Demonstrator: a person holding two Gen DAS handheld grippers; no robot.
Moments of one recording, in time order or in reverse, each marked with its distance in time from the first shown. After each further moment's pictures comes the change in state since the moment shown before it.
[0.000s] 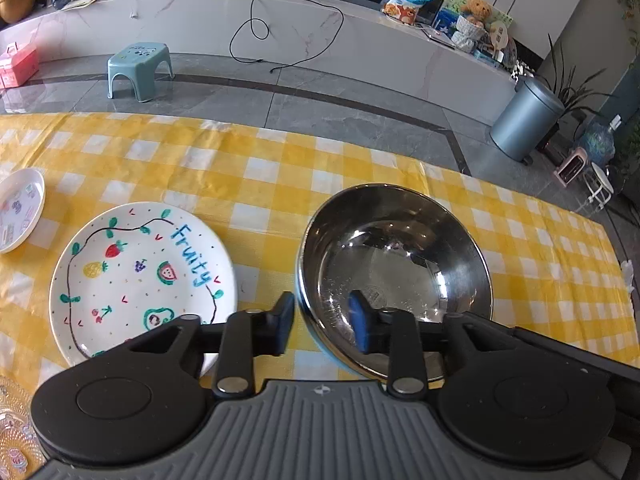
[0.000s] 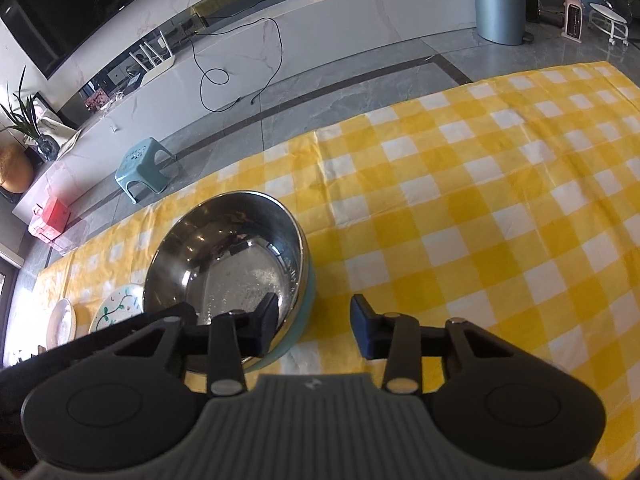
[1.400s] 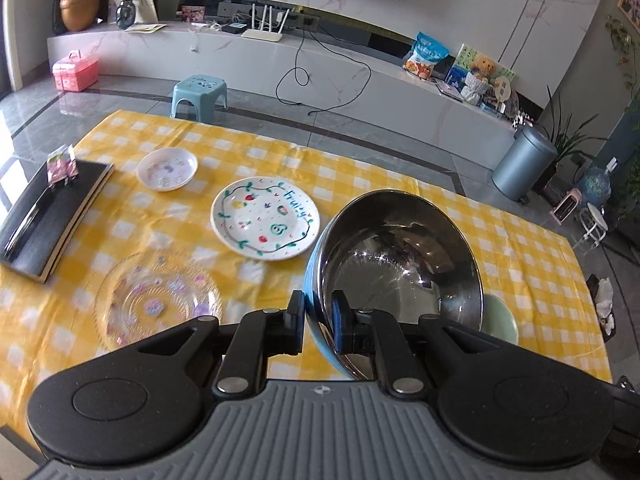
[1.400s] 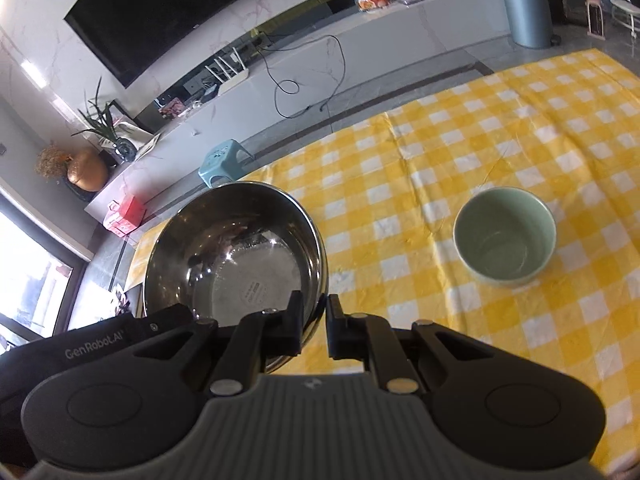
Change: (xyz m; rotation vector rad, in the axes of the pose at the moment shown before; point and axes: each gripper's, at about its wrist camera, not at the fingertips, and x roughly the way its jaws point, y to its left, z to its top) left arm -0.204 0.041 -0.104 -0.095 -0.142 0.034; right arm -0.171 0.031 -0.128 -0.027 -0.058 0.193
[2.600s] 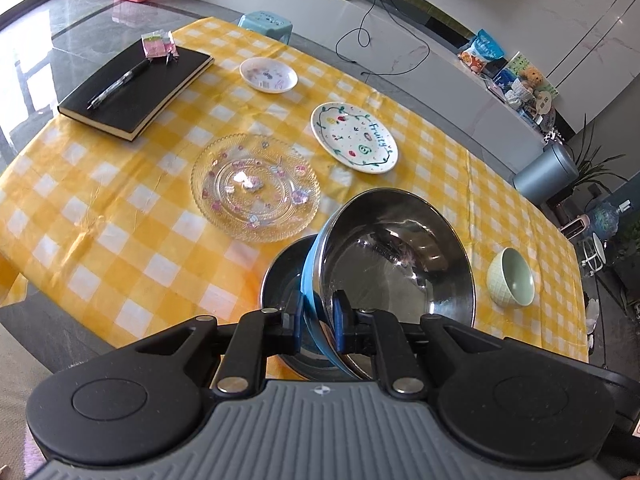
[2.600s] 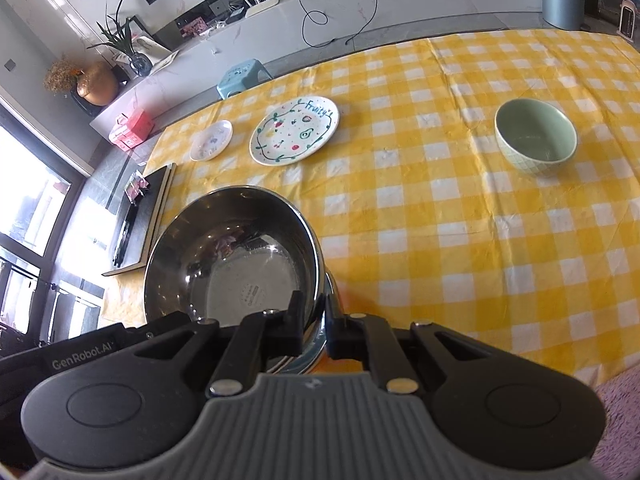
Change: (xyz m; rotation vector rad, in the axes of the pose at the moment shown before) left arm -0.038 0.098 -0.070 -0.223 0.126 0.000; right arm -0.010 0.050 -0.077 -0.115 0.206 -0.034
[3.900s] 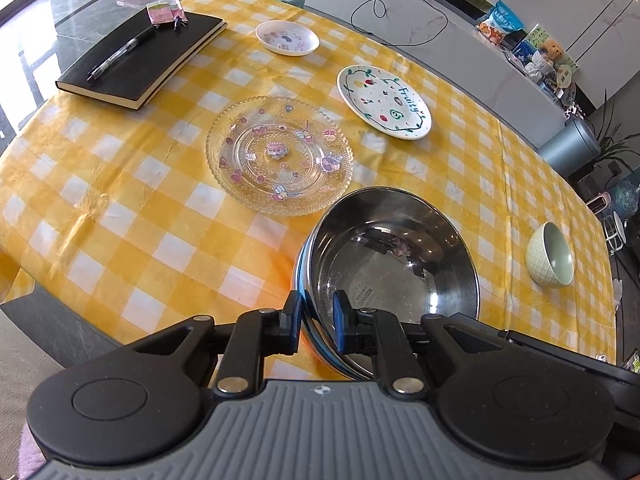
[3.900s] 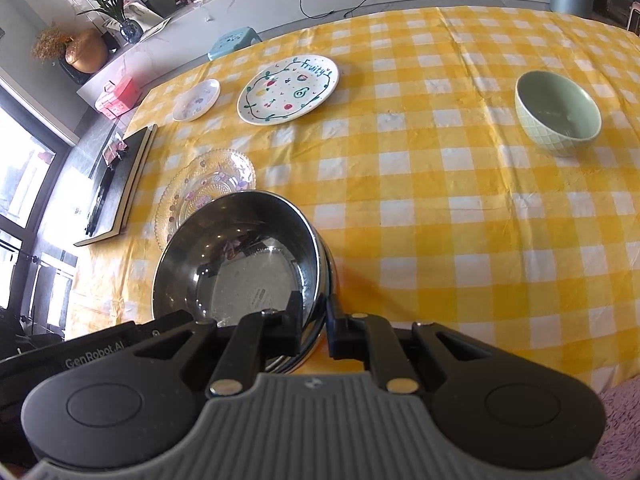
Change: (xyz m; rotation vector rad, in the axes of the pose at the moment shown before) left arm 0.032 0.016 -0.007 0.019 0.075 0.054; right arm 0.041 0.006 -0.008 -0.032 0.072 -0.041
